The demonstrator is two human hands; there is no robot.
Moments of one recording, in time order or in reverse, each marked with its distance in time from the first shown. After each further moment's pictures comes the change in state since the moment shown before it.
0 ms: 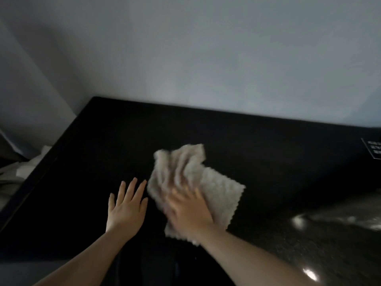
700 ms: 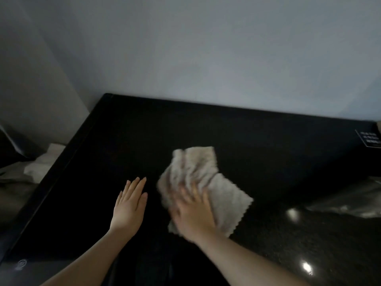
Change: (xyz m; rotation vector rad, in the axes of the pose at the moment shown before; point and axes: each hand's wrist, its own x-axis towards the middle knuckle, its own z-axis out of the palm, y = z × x) left_hand -0.025 -0.060 -0.011 -0.379 0.094 0.146; right_hand -0.011 -0.070 0.019 0.098 -0.021 0.246
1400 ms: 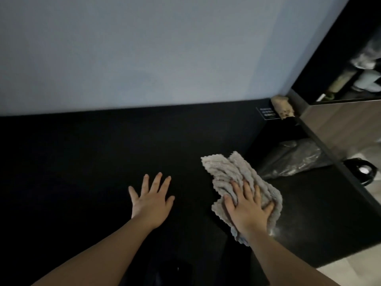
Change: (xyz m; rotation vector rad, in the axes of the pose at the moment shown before) left_hand 0.010 0.192 0.128 0.583 -0.431 0.309; right_hand -0.159 0.225 -0.045 0.095 0.144 0.942
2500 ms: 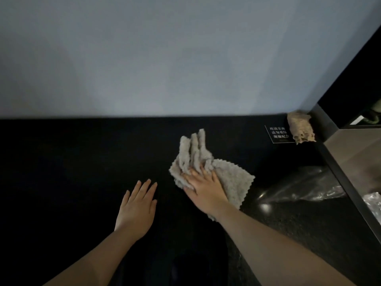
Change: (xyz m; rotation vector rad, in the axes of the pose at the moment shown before) left_hand 0.068 0.074 -0.014 -0.115 0.145 -0.173; right_hand 0.161 -0.037 -0.048 -0.024 -0.087 -0.817
